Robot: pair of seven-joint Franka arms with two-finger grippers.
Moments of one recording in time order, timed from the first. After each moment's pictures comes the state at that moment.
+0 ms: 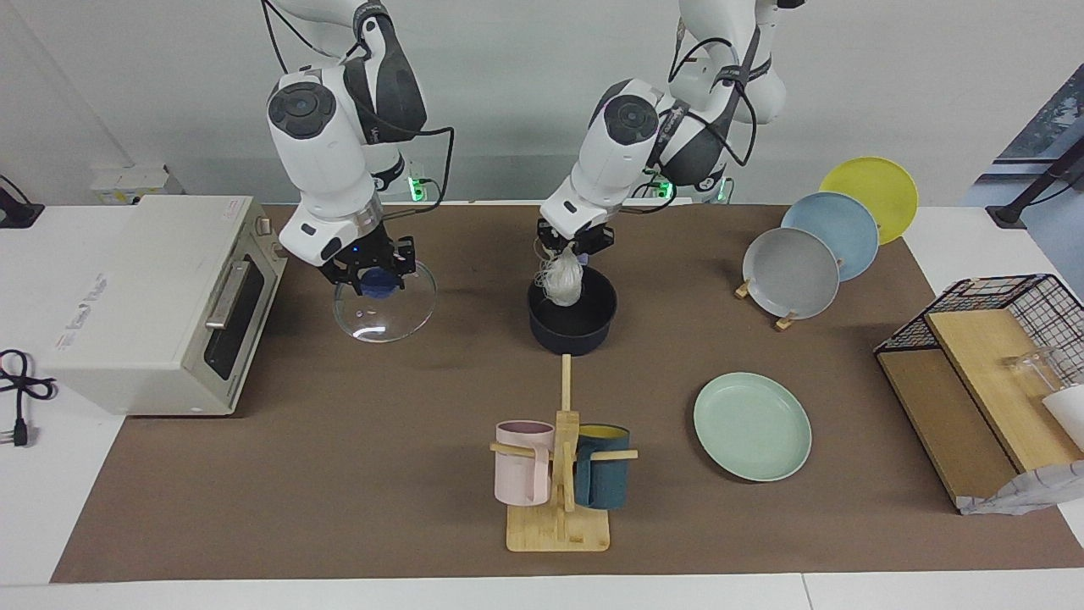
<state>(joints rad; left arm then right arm) -0.54 0.13 -0.16 -1.91 -0.26 2.01 -0.49 0.06 0.04 0.17 -1.84 0.00 1.81 0.08</state>
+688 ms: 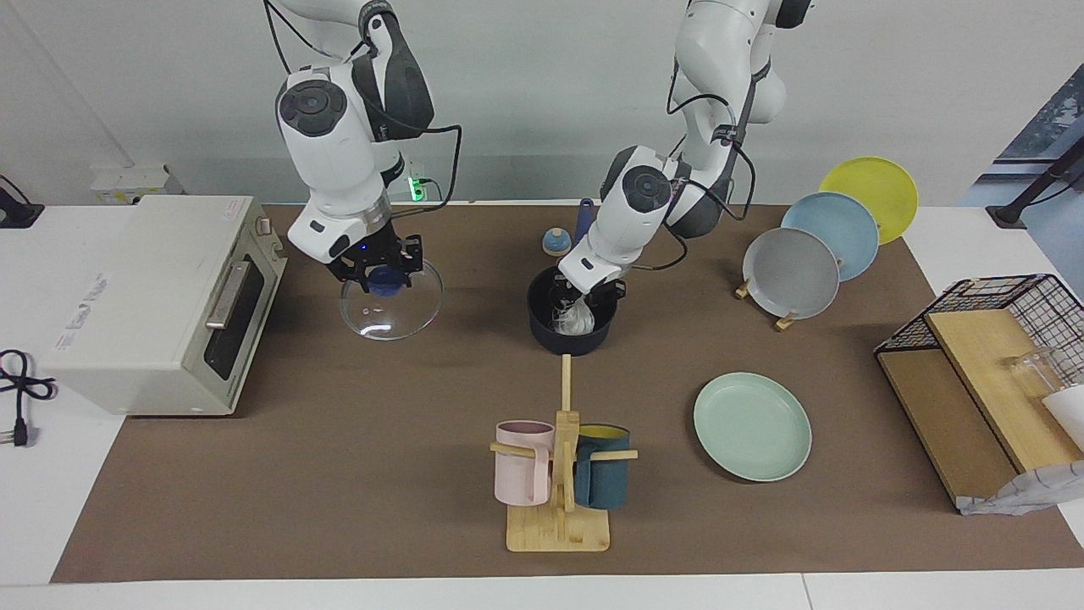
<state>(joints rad) -0.51 0.22 -0.14 -1.98 -0.25 2.21 -0.34 0.08 0.04 0.18 -1.84 0.00 1.81 0.13</state>
